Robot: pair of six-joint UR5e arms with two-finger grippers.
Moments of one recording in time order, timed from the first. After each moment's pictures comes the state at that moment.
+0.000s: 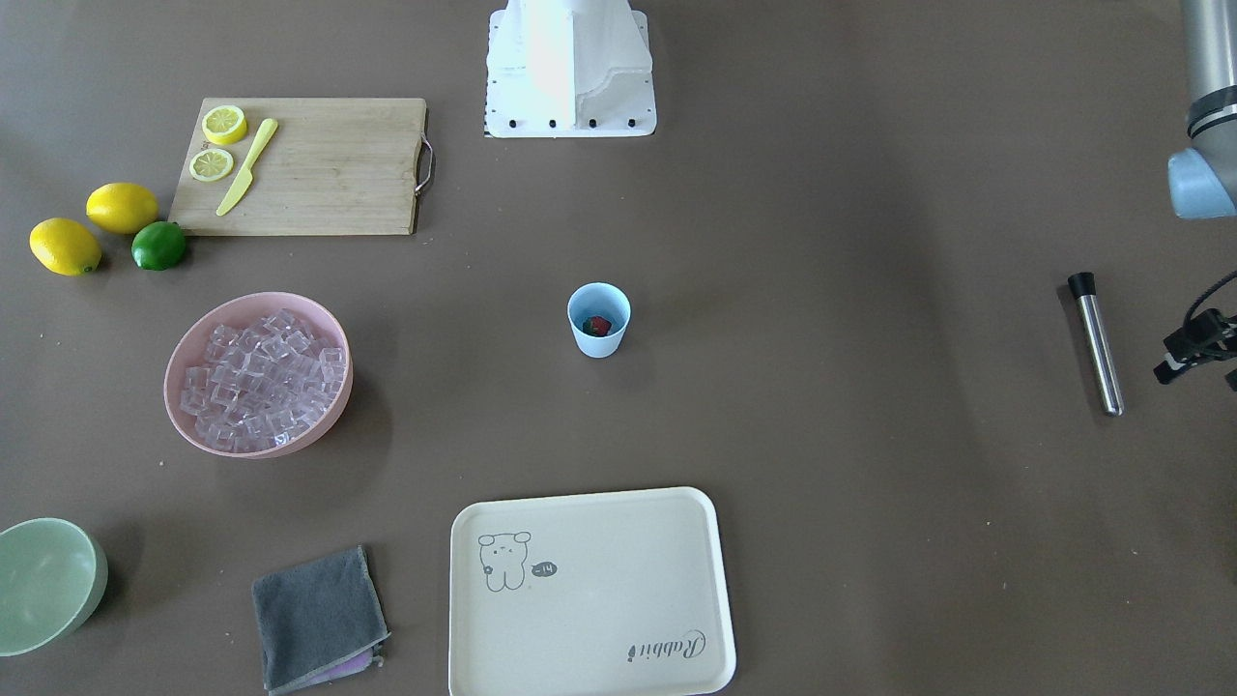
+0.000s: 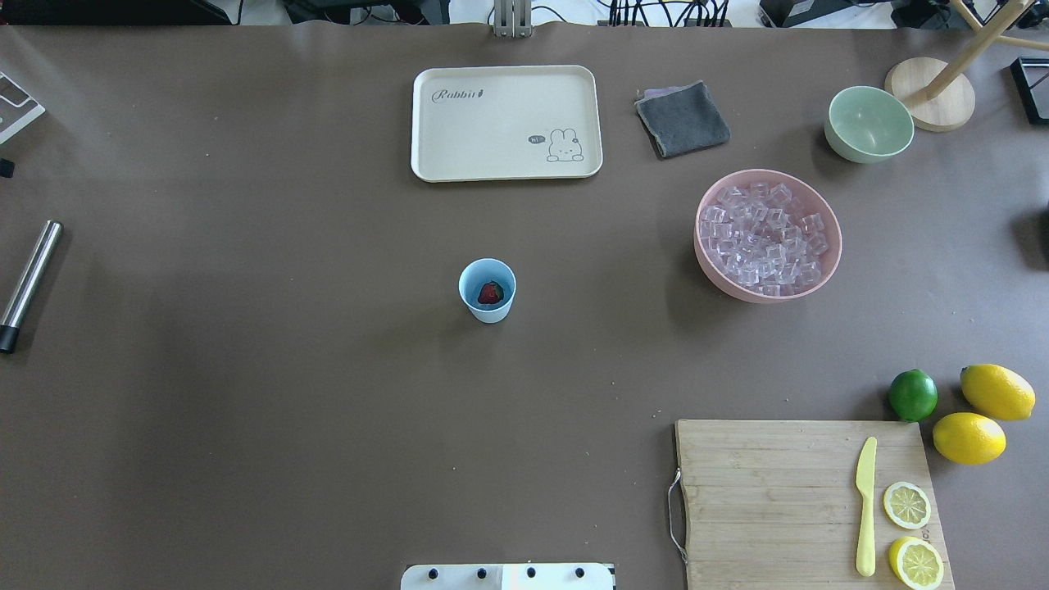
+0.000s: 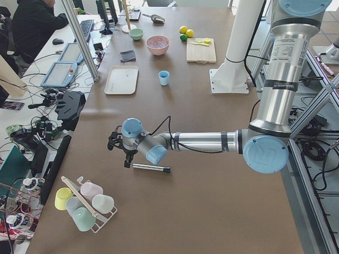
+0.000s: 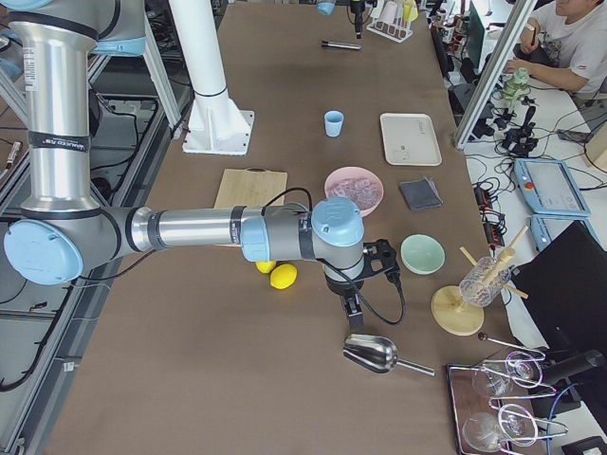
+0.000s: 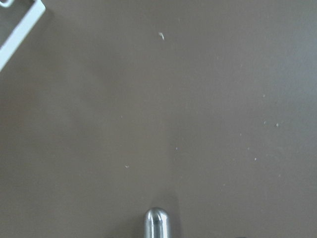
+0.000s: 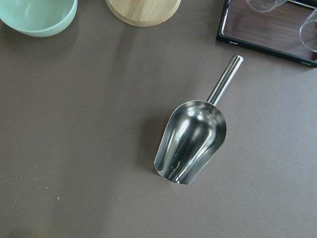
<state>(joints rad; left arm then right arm) -1.38 -1.73 -1.40 -2.16 -2.37 -0.47 1.68 -1.62 1.72 -1.54 2.30 -0.23</state>
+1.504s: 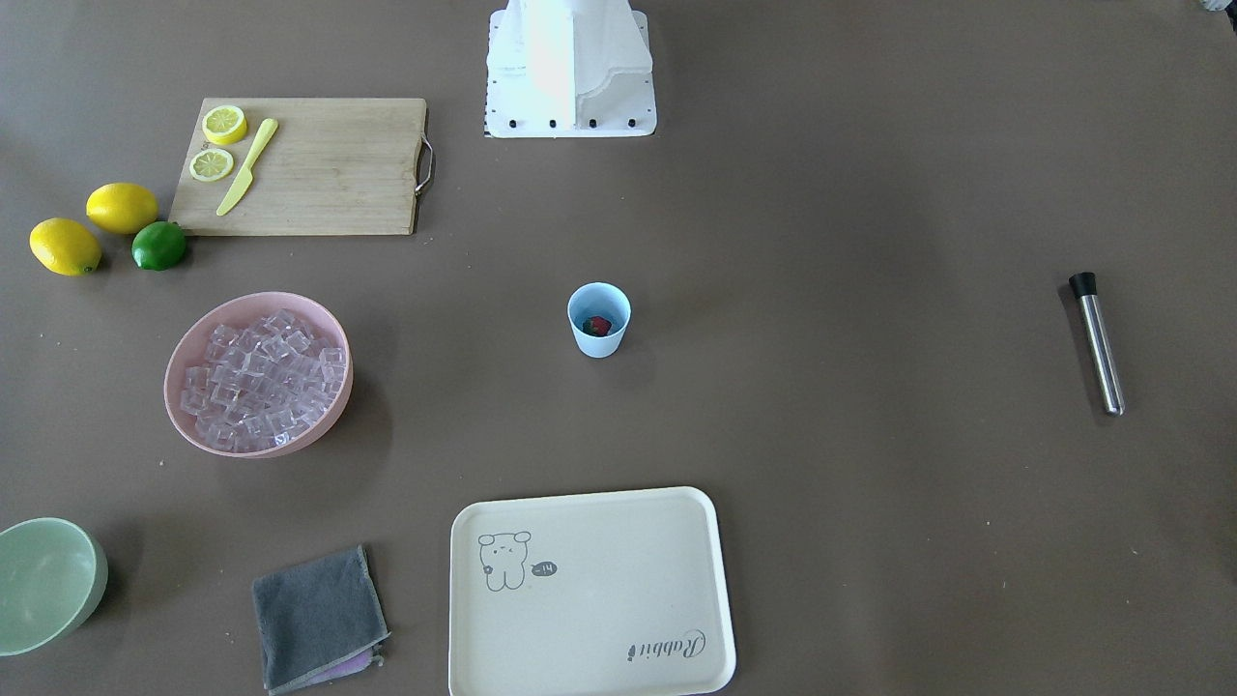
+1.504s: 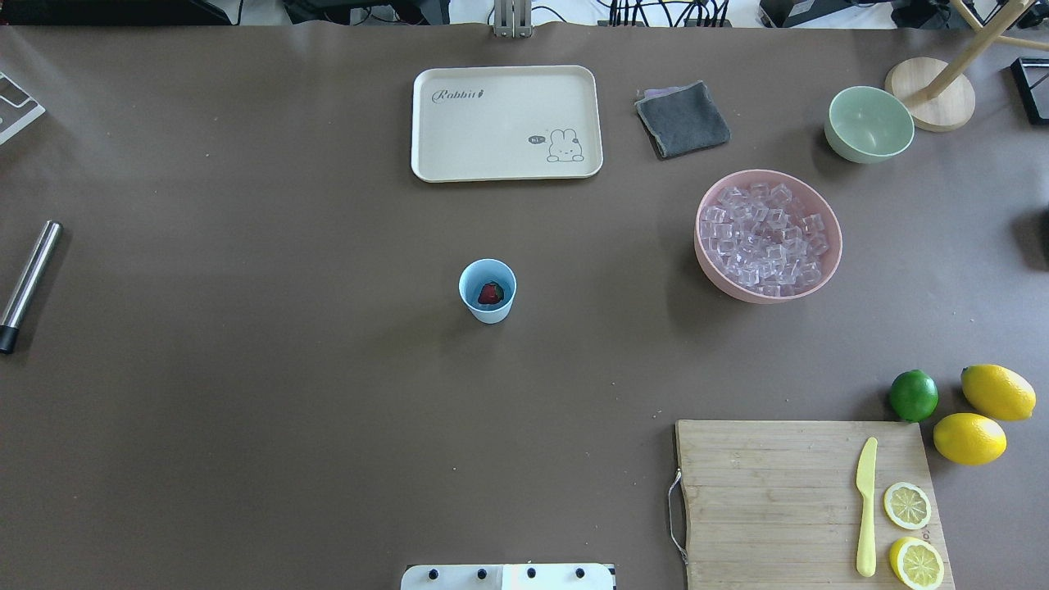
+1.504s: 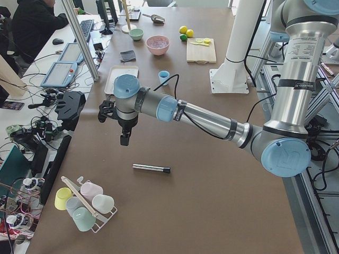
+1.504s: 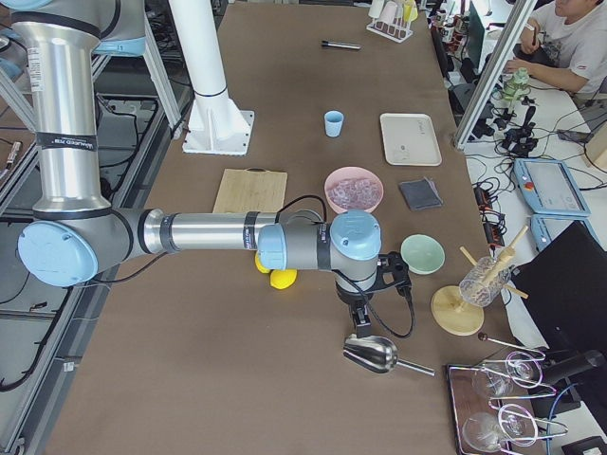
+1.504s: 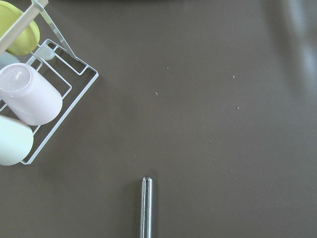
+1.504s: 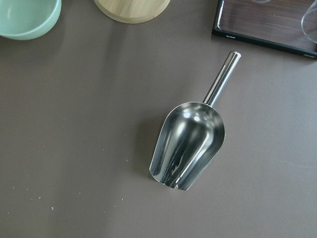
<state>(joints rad) -1.52 -1.71 -1.77 -1.56 -2.36 -0.20 1.66 -1.55 1.63 -1.56 2.31 -0.22</state>
